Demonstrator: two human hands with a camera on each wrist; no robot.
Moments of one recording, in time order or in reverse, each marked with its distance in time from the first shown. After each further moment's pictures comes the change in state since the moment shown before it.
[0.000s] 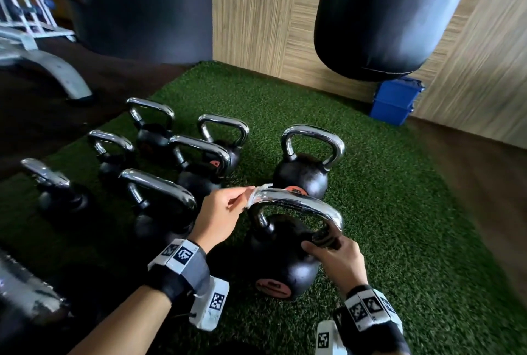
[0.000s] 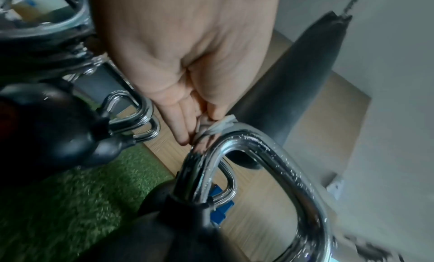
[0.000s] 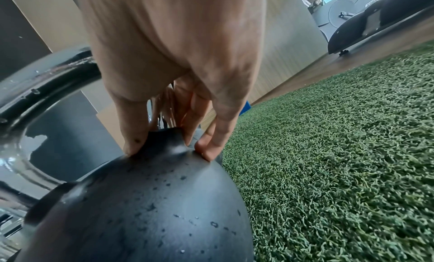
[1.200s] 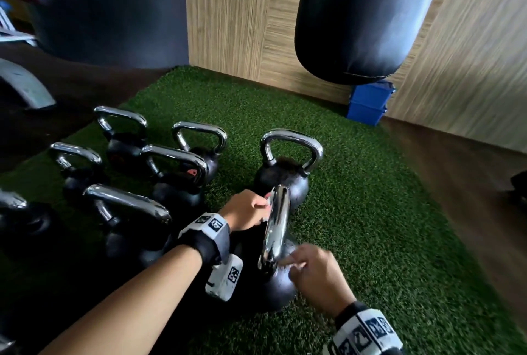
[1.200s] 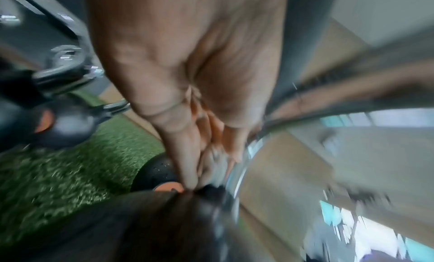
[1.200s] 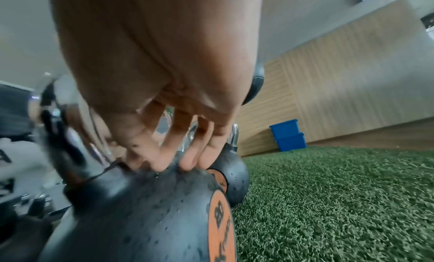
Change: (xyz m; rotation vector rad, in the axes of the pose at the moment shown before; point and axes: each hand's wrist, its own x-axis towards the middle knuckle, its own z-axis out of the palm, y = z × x) left_hand 0.056 0.018 0.068 0.280 -0.536 -0.134; right_hand -0.029 -0.030 -0.011 -0.364 -0.271 -0.362
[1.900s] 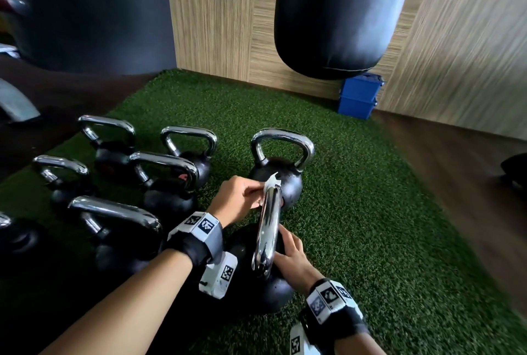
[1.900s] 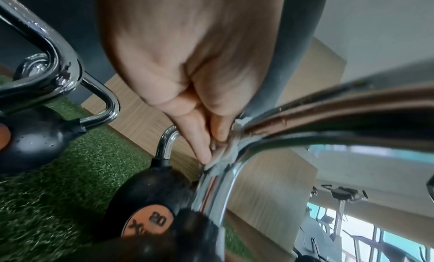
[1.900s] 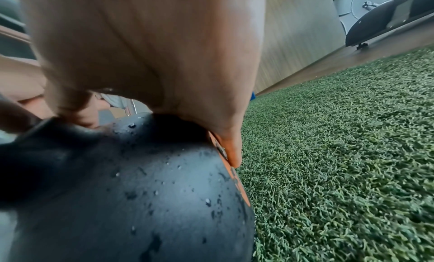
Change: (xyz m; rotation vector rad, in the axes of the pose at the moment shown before) left_hand 0.002 0.020 -0.013 -0.177 0.207 0.148; right_hand 0.035 -0.002 0.030 0.353 -0.150 0.337
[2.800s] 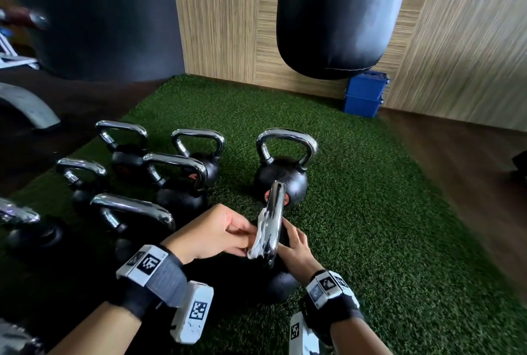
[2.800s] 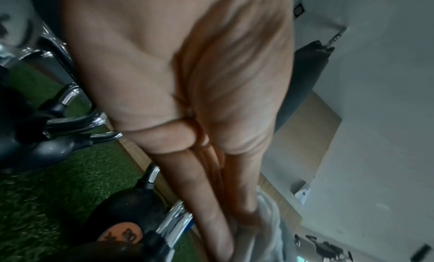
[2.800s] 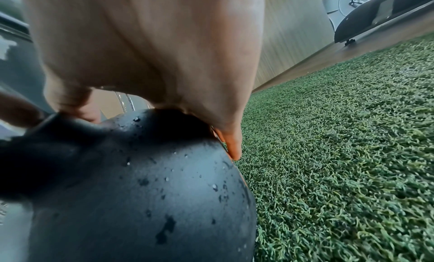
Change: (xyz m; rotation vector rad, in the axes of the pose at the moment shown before) left_hand -0.094 0.026 -0.033 -0.263 -0.366 -0.228; right_hand 0.002 0.006 0.008 0.048 0.046 0.008
